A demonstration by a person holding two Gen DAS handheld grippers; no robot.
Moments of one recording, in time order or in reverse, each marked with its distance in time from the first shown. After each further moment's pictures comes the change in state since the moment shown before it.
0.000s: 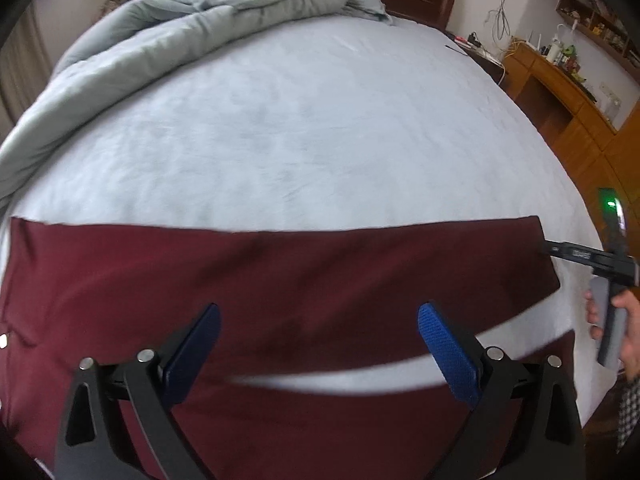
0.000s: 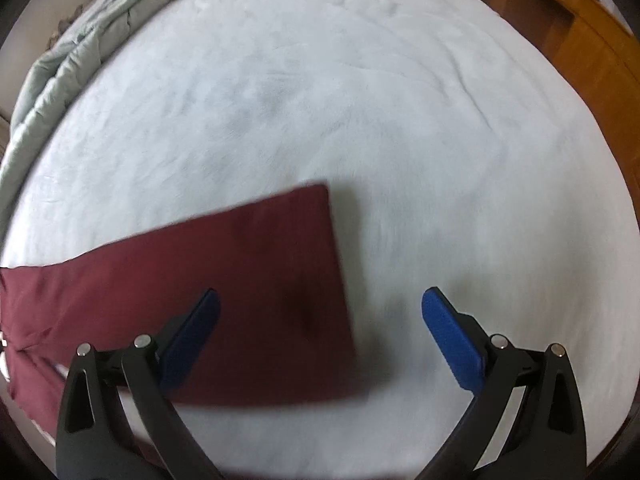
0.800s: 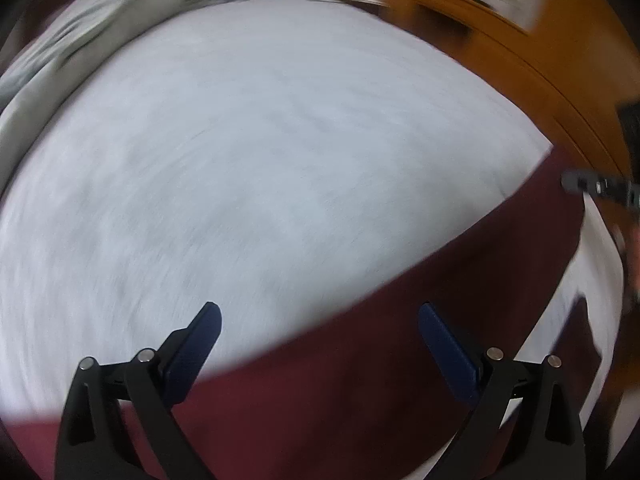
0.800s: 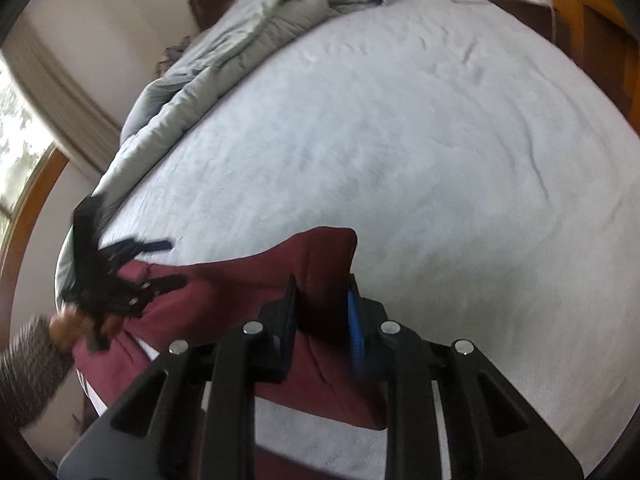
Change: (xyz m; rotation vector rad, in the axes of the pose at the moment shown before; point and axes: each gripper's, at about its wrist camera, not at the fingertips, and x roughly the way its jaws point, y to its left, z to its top) left arm 0.112 -0.091 0.067 0.468 0.057 -0.266; right arm -0.074 -0.015 -0.002 -0.137 -0.183 0.418
